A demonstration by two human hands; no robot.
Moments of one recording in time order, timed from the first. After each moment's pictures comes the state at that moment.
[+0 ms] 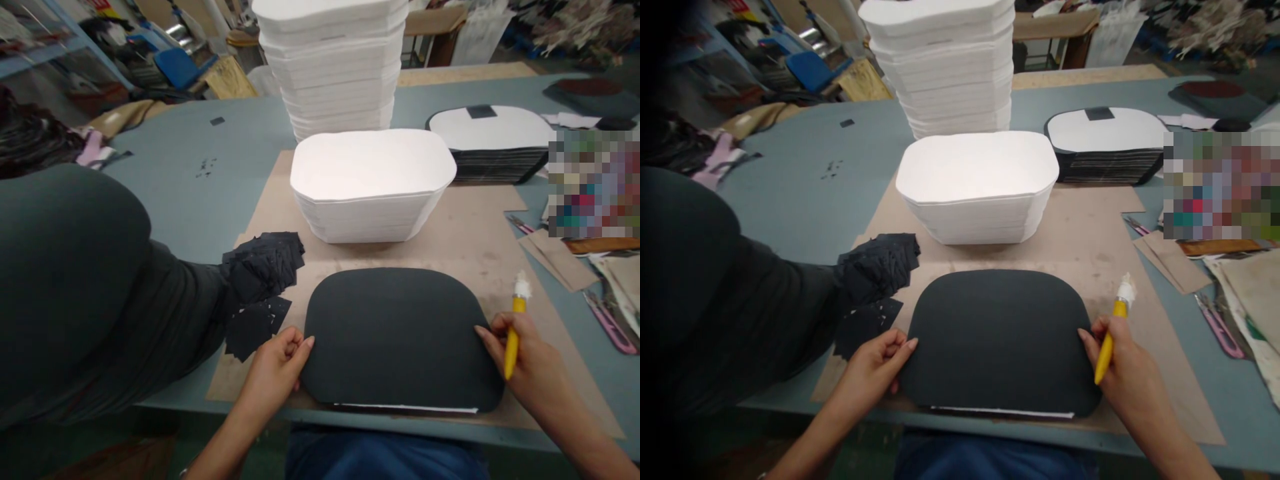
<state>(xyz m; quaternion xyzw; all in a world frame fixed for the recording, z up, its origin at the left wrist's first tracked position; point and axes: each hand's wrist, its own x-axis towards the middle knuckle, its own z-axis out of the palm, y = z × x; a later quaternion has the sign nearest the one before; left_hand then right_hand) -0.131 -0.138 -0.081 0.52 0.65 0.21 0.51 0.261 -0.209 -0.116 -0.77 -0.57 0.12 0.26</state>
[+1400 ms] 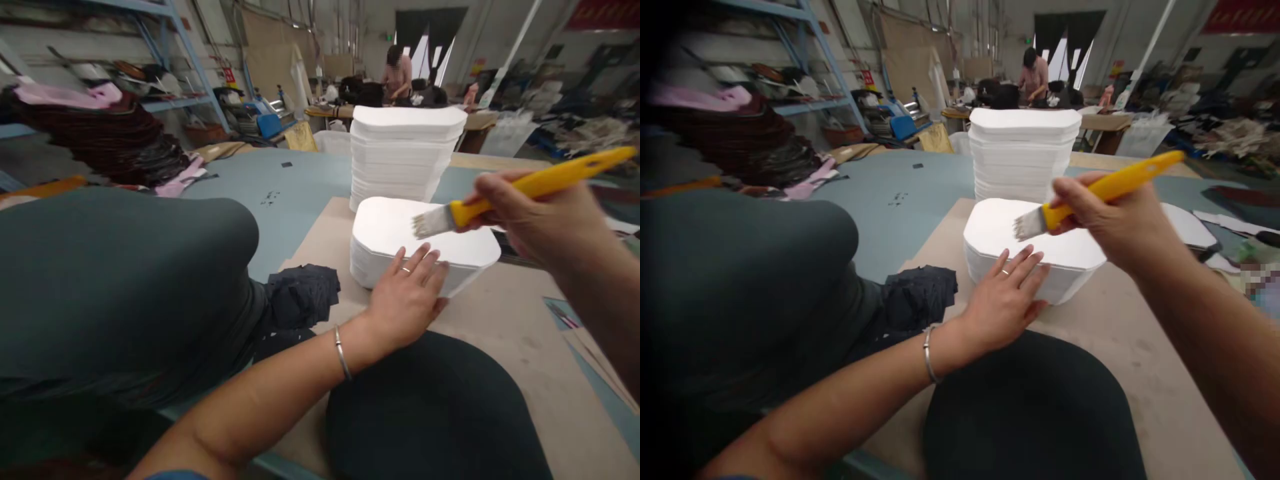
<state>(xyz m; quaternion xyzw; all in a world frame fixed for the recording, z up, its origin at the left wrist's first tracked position) -0.017 -0.015 -0.001 0.89 0.34 0.28 -0.06 0.178 0.029 0.113 -0.45 -0.67 0.24 0.54</state>
